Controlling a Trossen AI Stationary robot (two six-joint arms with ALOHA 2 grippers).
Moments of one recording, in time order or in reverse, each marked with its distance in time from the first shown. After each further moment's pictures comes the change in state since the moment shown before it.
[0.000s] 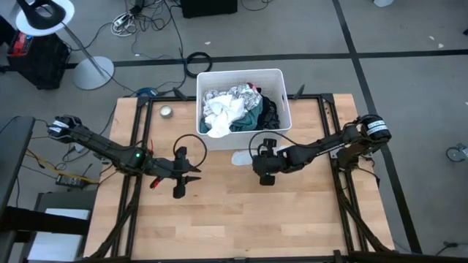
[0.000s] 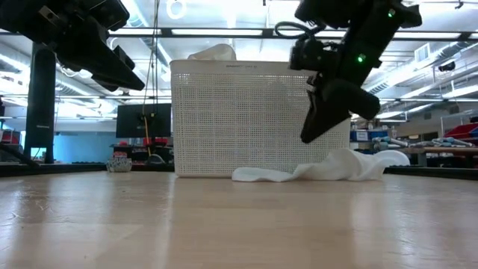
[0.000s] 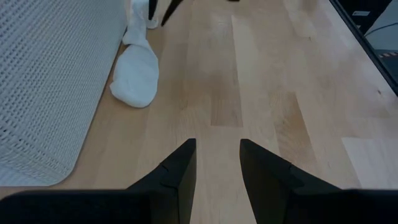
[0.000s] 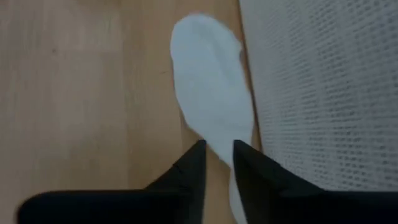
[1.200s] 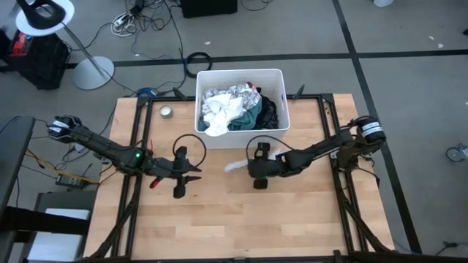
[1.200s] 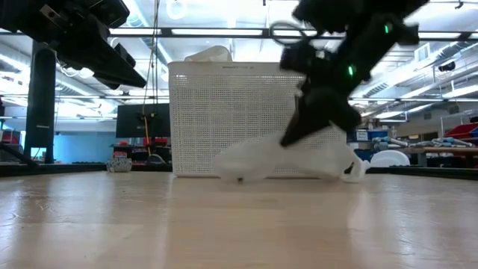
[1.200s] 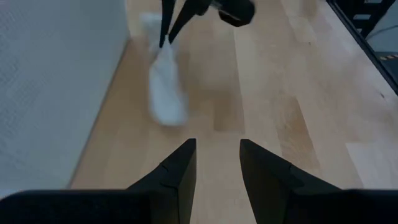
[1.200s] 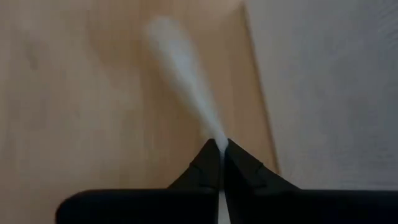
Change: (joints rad) left arm 0.000 0.000 0.000 0.017 -0.013 0.020; right arm 0.027 0.058 -0.057 0.297 0.024 -0.052
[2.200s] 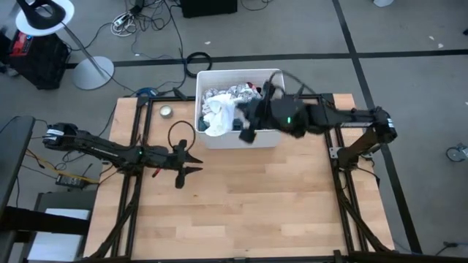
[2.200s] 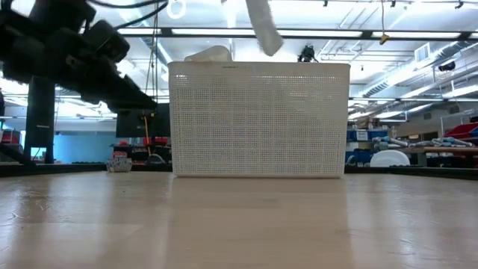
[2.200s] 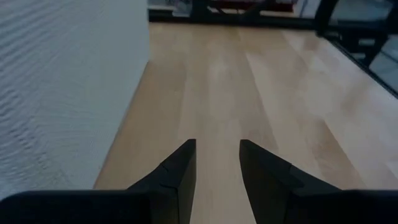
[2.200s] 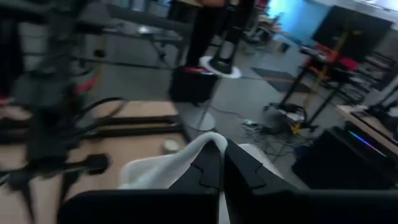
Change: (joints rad) left arm 0.243 -0.018 -0.299 0.514 0.208 0.139; right arm -0.138 -0.138 0.807 -0.272 0.109 -0.214
